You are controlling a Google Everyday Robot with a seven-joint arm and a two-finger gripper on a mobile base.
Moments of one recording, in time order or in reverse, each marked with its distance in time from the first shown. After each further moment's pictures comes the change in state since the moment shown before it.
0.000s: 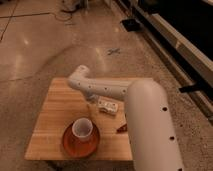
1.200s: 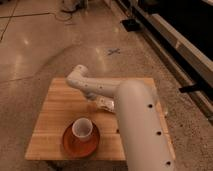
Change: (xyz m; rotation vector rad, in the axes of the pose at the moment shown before) arm 0.000 0.031 -0.006 0.011 0.064 0.042
